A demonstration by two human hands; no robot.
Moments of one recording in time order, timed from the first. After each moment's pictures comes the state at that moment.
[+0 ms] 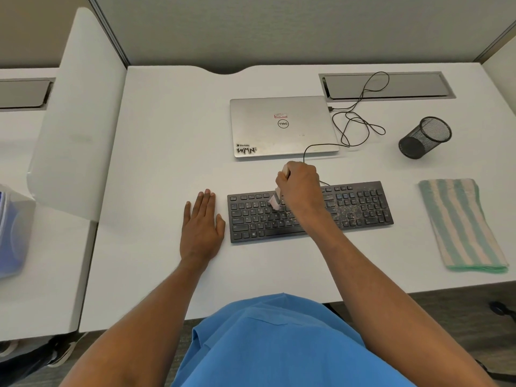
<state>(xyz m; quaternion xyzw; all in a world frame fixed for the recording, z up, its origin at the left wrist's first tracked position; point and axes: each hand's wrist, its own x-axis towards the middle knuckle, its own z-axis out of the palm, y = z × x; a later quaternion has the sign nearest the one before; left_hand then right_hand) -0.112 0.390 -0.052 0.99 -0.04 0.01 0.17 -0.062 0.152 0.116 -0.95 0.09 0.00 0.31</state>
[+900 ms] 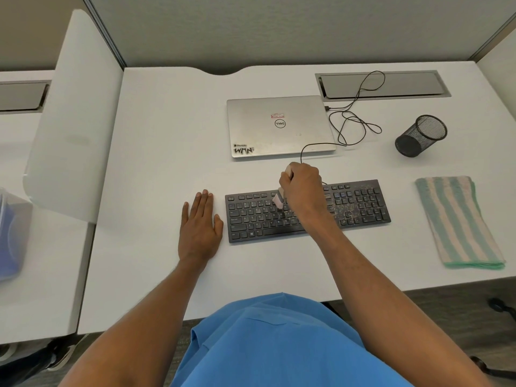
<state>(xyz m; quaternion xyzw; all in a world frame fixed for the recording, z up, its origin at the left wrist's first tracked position) -0.111 0.390 -0.054 0.98 -0.05 0.02 0.17 -0.066 0.141 0.112 -0.94 0.11 -0.01 0.32</state>
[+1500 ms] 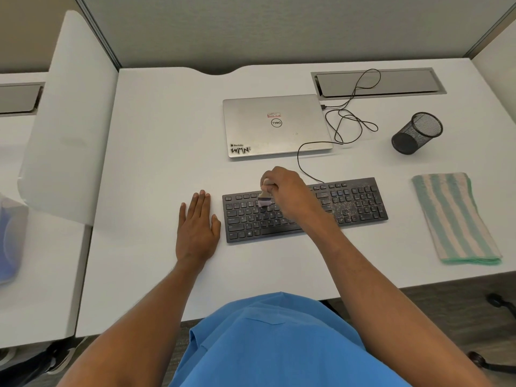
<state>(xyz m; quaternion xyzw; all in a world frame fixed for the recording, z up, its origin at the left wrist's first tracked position) -0.111 0.391 -0.054 0.98 -0.04 0.01 0.17 -0.073 0.141 0.117 -0.94 -0.04 0.11 0.32</state>
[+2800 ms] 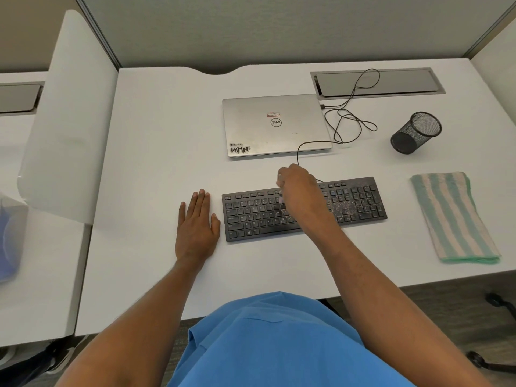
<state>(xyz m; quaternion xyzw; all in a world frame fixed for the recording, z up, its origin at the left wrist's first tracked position) -0.112 0.391 -0.053 0.98 -0.04 0.01 0.17 -0.076 0.136 0.108 -0.97 0.02 0.07 0.21</state>
